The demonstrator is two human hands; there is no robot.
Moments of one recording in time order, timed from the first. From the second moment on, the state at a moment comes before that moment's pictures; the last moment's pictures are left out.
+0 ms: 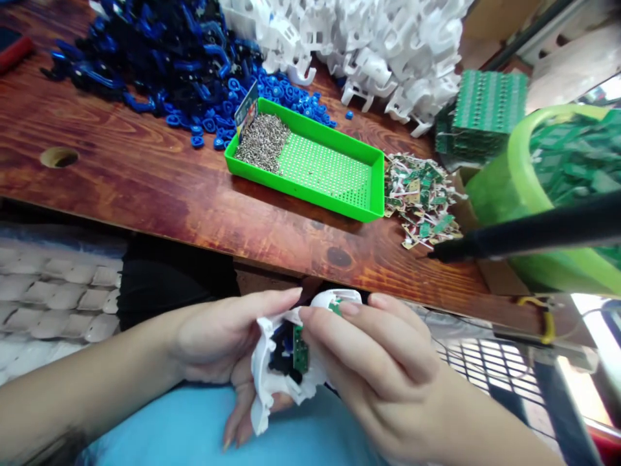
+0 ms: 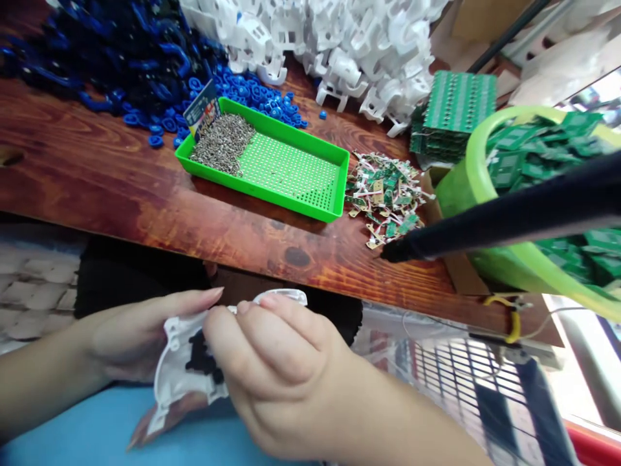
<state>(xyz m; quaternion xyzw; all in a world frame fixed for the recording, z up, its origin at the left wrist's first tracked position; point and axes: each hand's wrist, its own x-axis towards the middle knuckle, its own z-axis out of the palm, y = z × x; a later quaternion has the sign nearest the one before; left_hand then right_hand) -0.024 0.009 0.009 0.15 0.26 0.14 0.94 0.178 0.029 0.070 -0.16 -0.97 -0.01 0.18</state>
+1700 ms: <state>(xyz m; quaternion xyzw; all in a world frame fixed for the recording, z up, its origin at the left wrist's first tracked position) -0.039 0.011 -0.018 0.15 0.28 0.24 0.92 0.146 0.021 0.052 -0.32 -0.93 0.18 0.10</state>
